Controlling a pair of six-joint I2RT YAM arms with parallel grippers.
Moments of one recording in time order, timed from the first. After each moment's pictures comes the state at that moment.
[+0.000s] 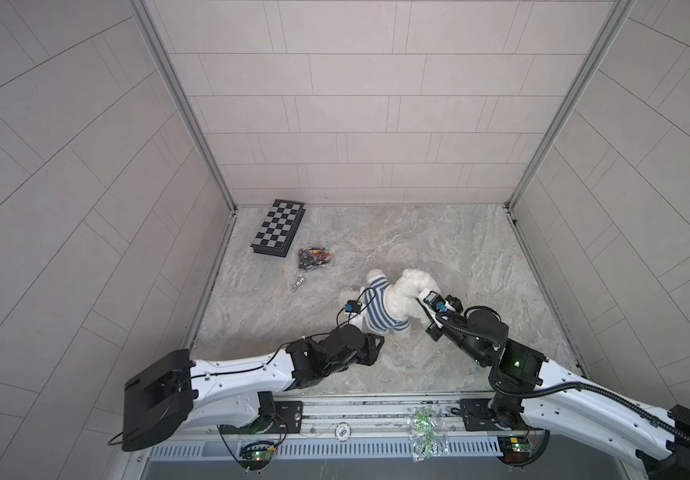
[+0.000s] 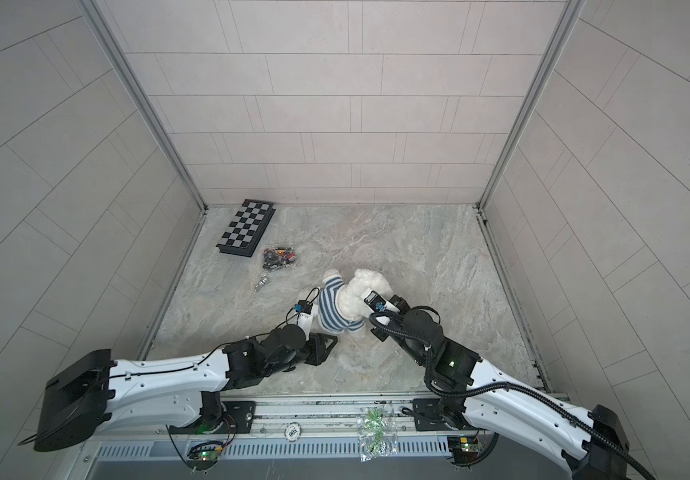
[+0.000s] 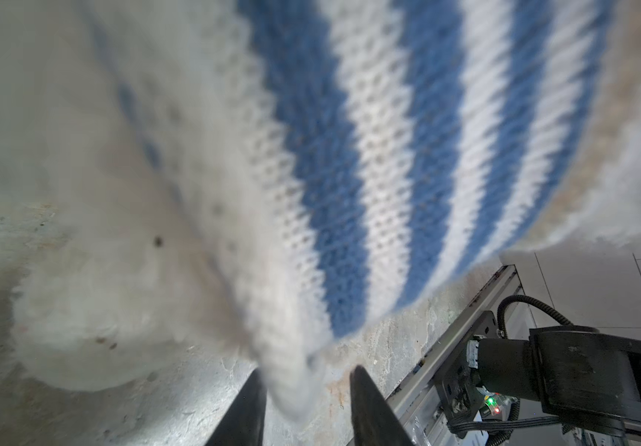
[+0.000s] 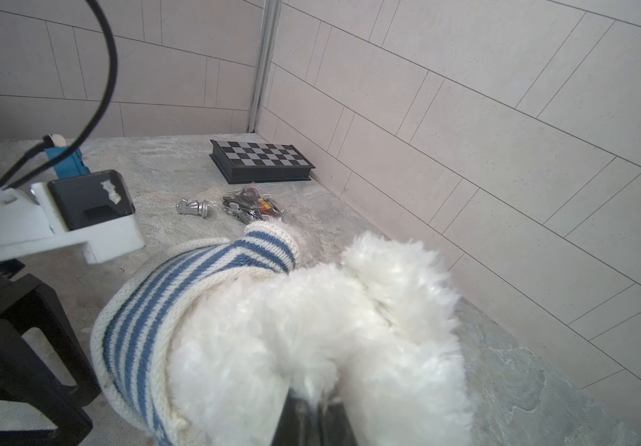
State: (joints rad) left arm -1.15 1.16 0.46 0.08 -0.18 -0.93; right arm 0.90 0.67 0.43 0.07 0.28 -0.28
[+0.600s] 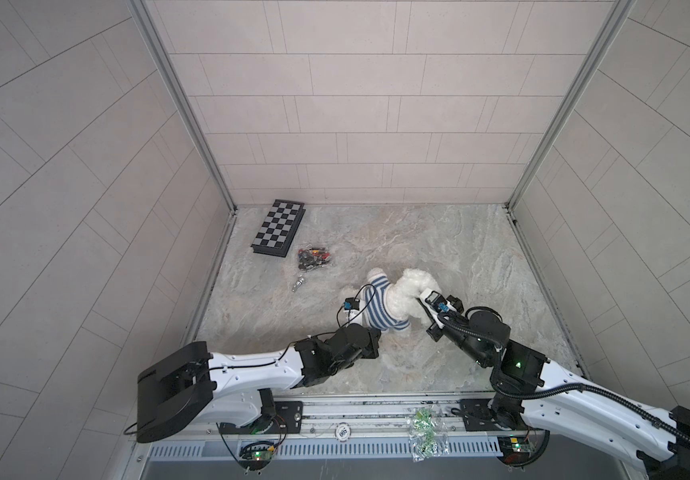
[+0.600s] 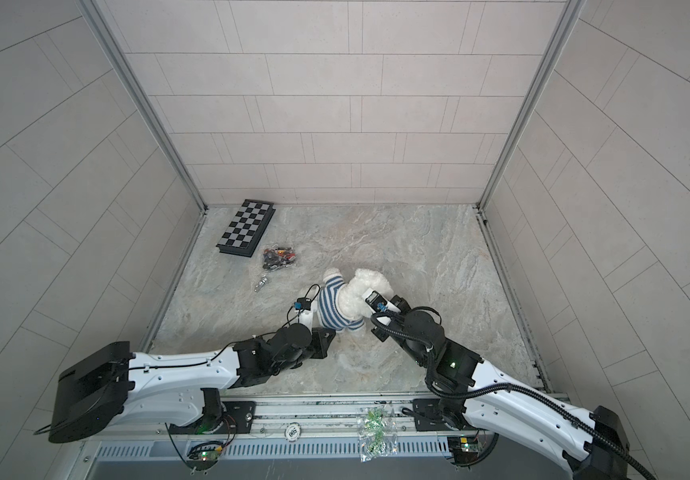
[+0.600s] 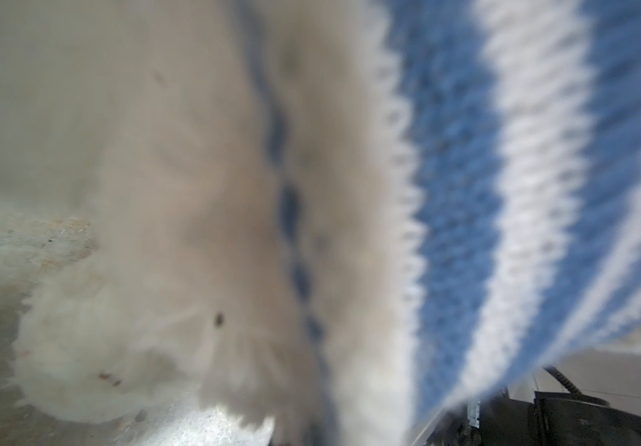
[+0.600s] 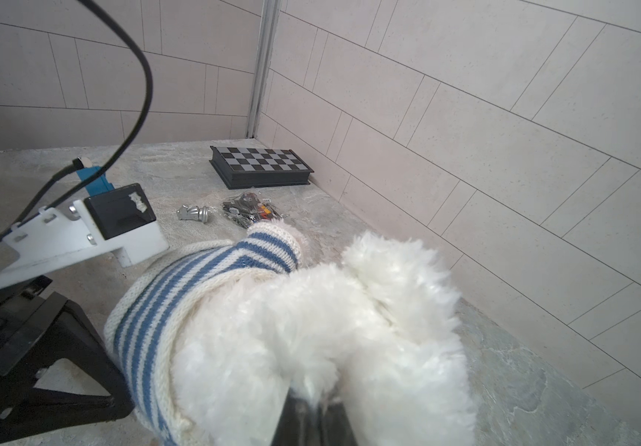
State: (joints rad) left arm -1.15 1.23 0.46 0.17 -0.26 -1.03; right arm 0.90 0.66 0.43 0.07 0.29 -0.26
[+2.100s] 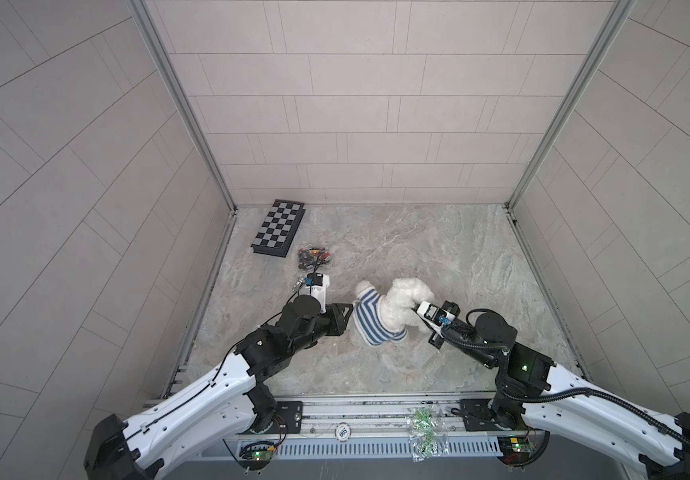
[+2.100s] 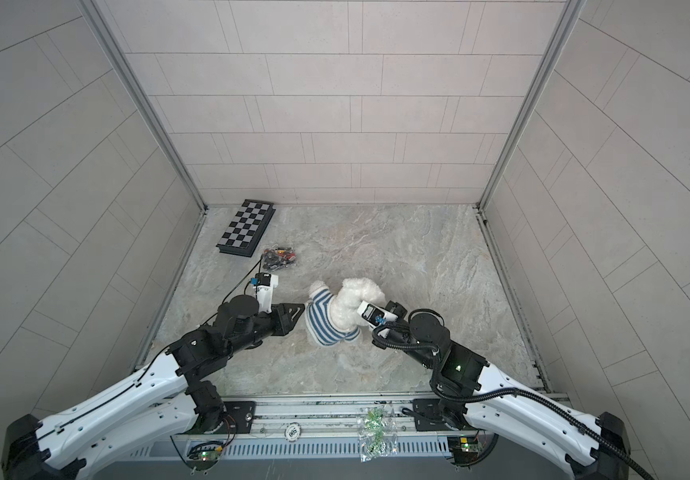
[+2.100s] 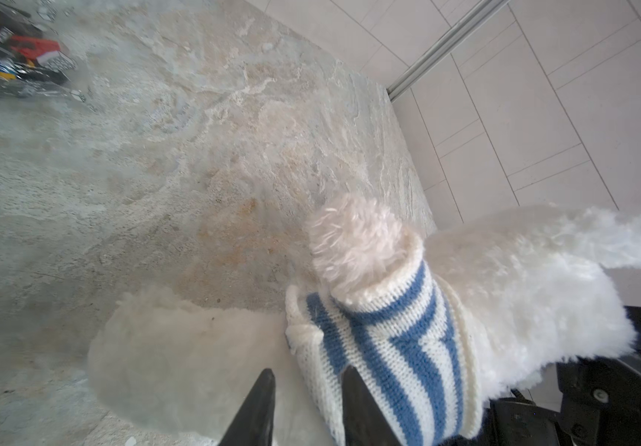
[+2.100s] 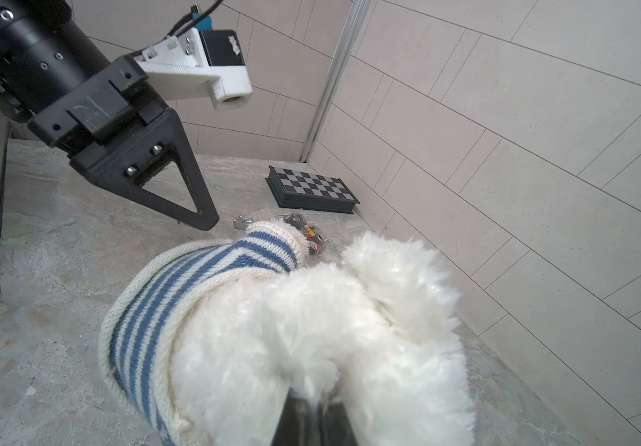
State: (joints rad) left arm -0.81 0.81 0.56 -0.26 -0.02 -0.78; right arm 0.91 0.61 0.43 0.04 0.09 -0.37
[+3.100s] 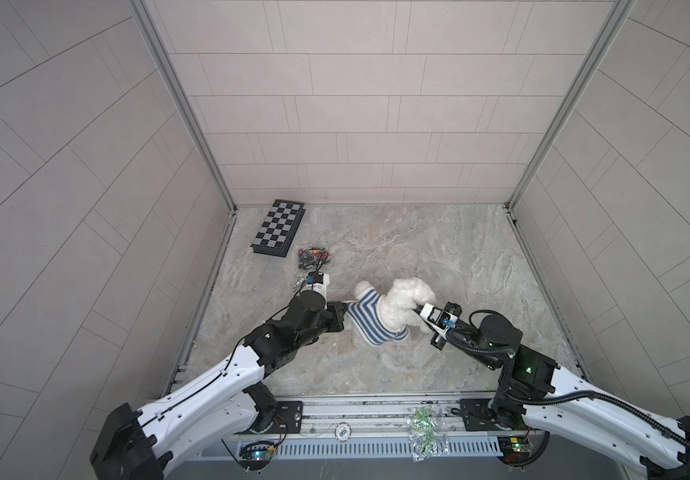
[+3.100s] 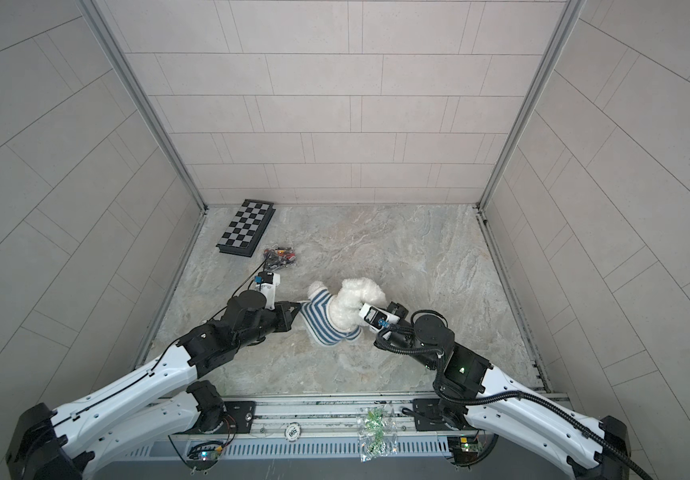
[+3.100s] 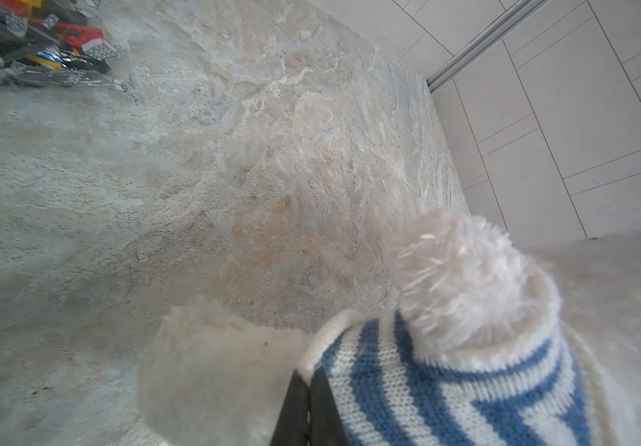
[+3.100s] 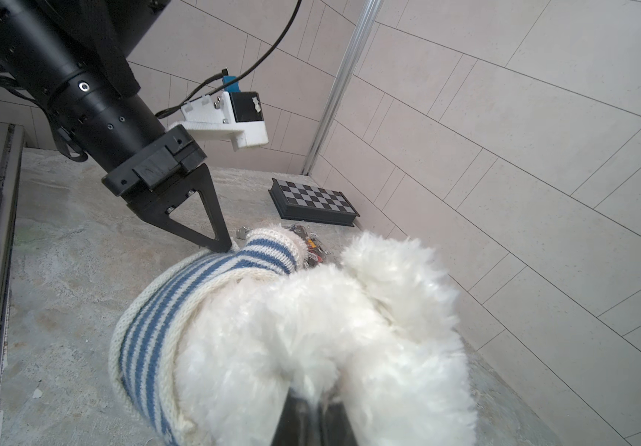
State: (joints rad) left arm -0.75 0.87 0.54 -0.25 -0.03 -0.77; right arm 0.91 0.57 0.43 0.04 0.08 -0.39
